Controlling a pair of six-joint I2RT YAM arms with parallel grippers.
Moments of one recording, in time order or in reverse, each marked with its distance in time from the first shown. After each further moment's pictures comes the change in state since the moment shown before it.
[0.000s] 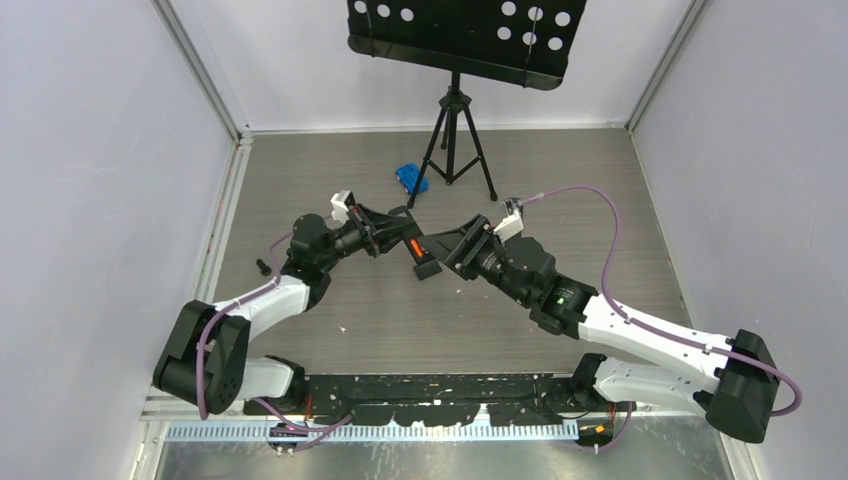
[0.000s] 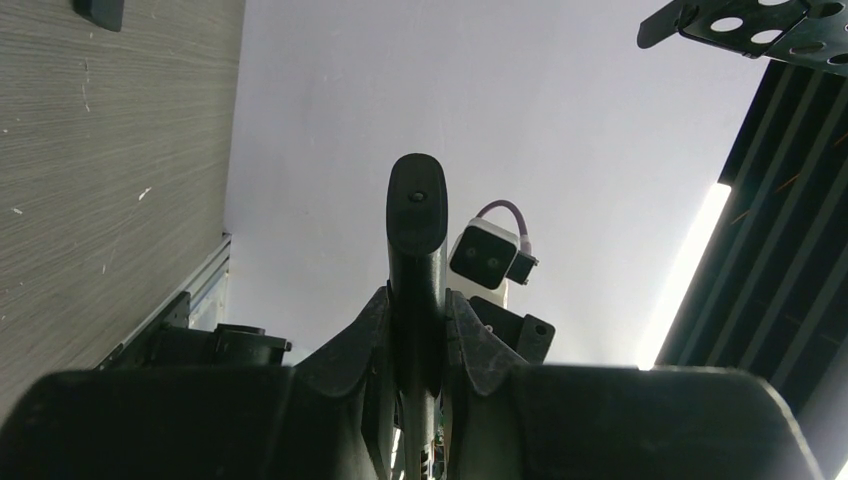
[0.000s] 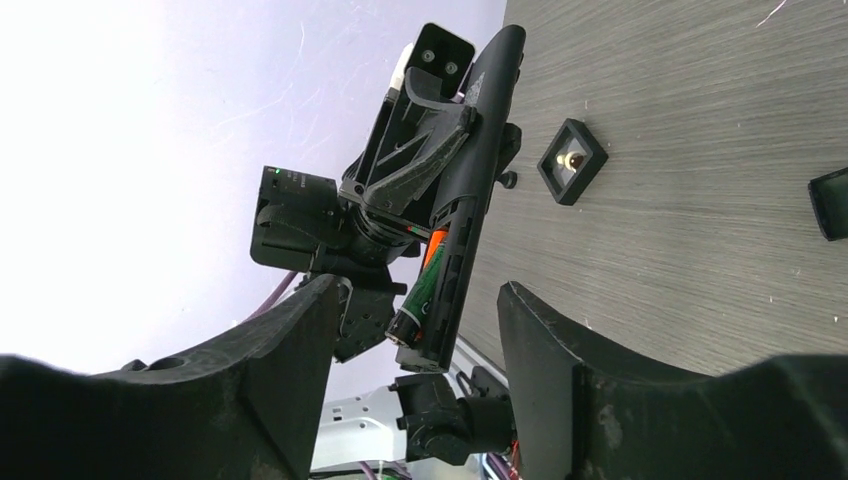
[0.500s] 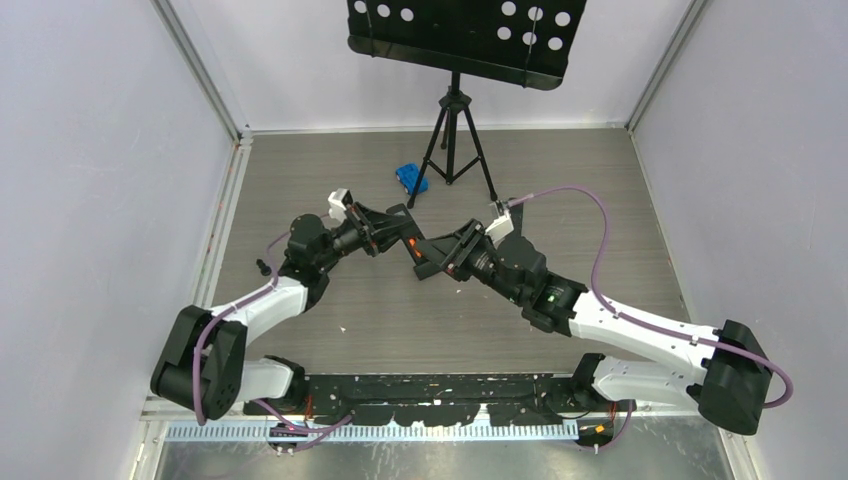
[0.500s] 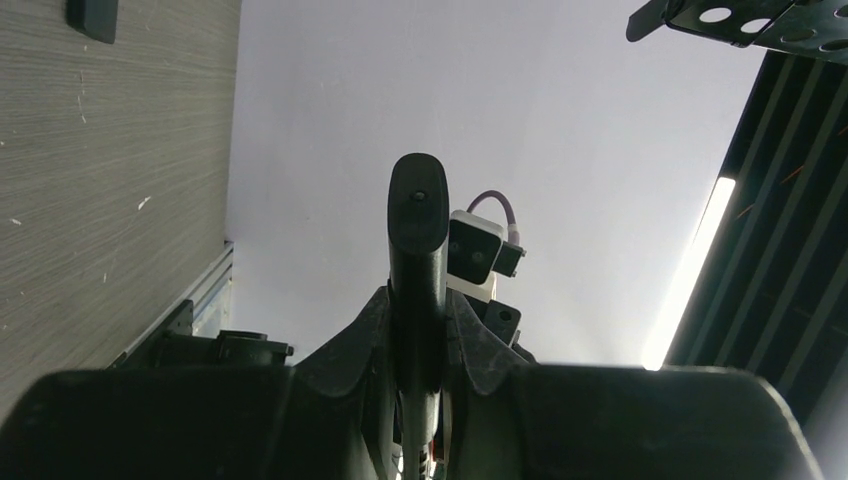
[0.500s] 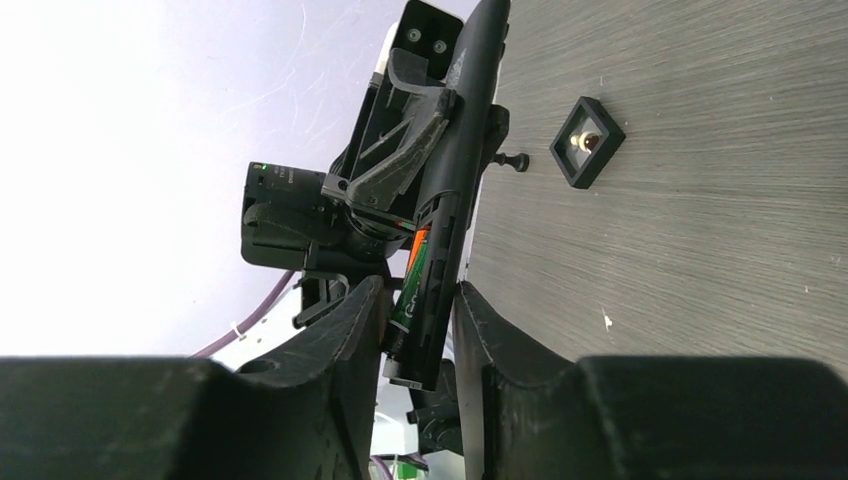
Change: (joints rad) left arm 0.000 -0.023 0.000 -0.006 -0.003 0.012; right arm 0.000 0.063 0.000 0.054 -0.037 0.043
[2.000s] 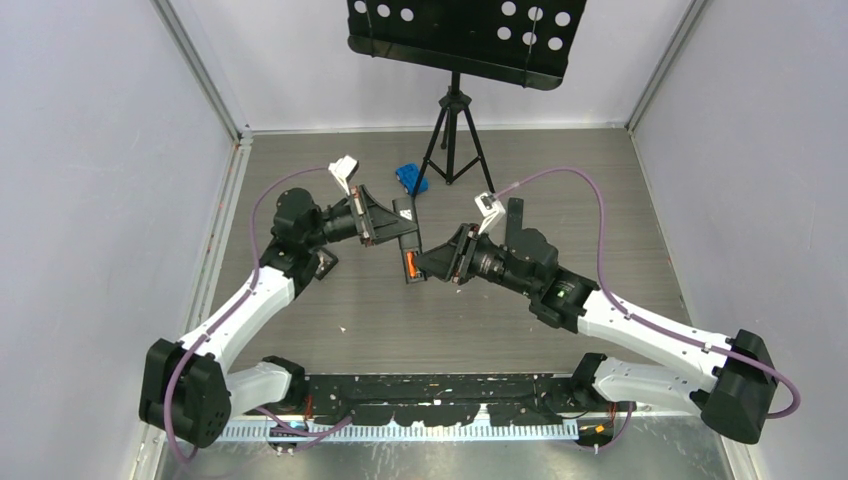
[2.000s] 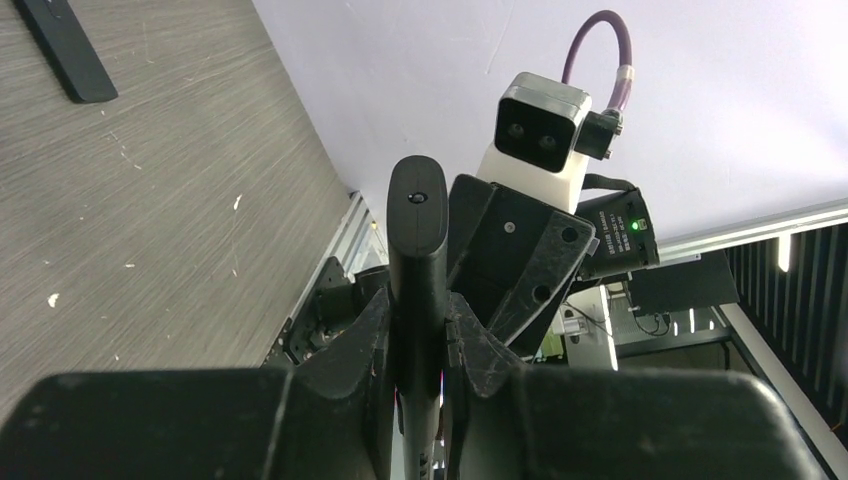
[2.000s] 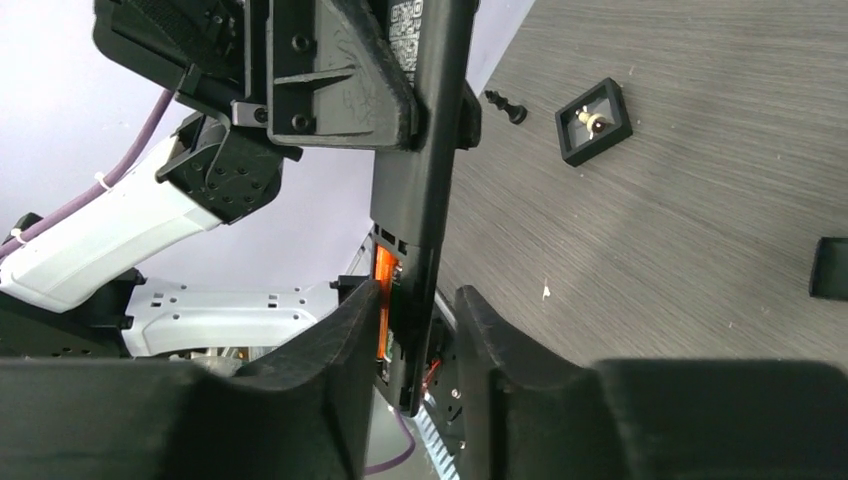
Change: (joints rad) left arm 0.001 -0.142 0.236 -0.364 0.239 0.597; right arm -0.047 -0.036 0.040 -0.037 -0.292 -0.373
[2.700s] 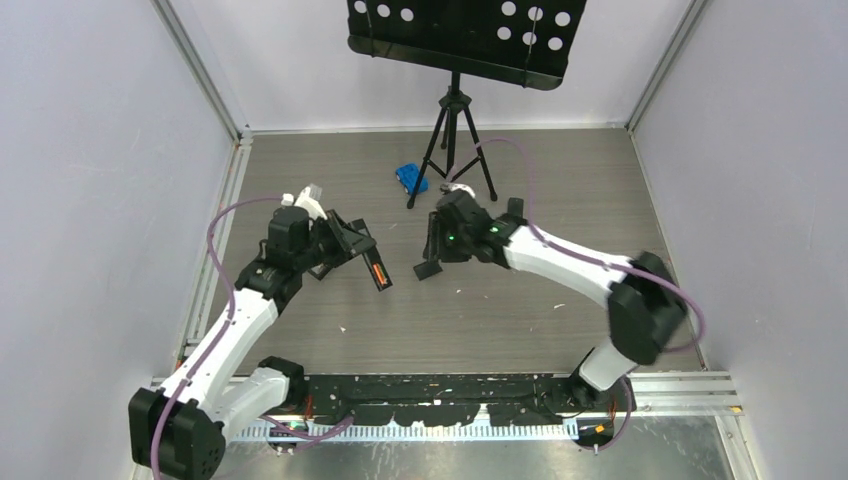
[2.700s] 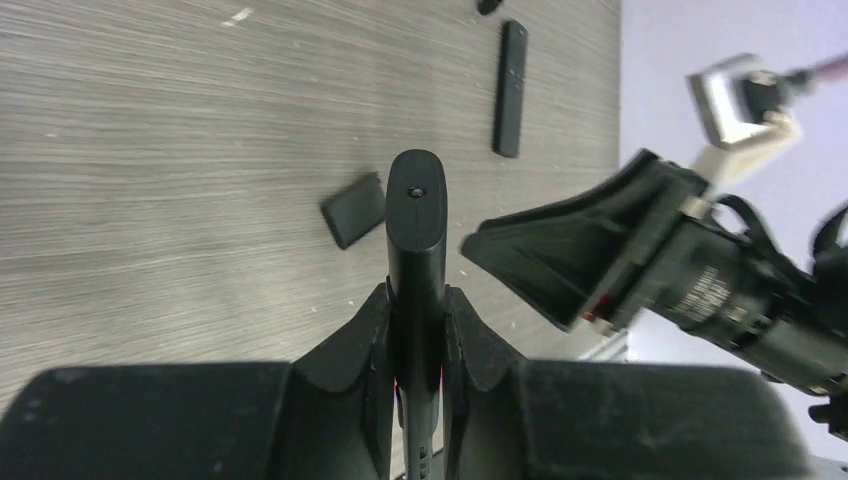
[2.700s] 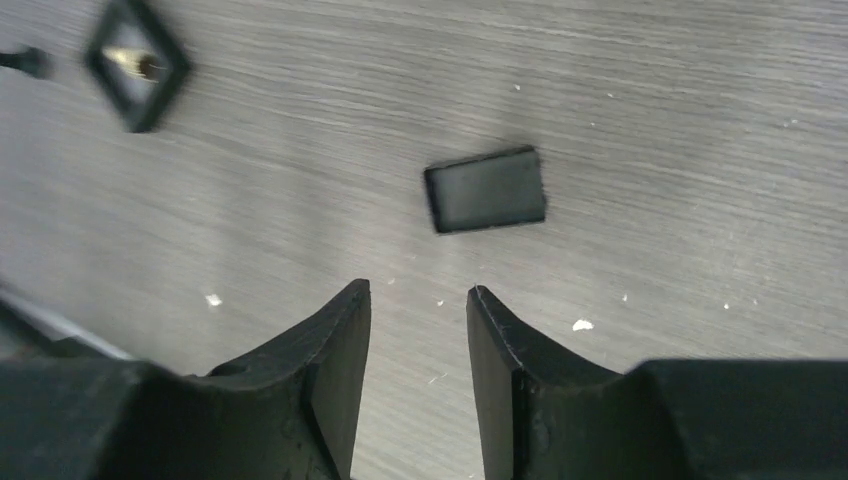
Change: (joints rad) left arm 0.066 -0.171 -0.030 -0.667 -0.541 0.394; right arm -0.110 0.456 0.375 -0.592 0.209 -0.182
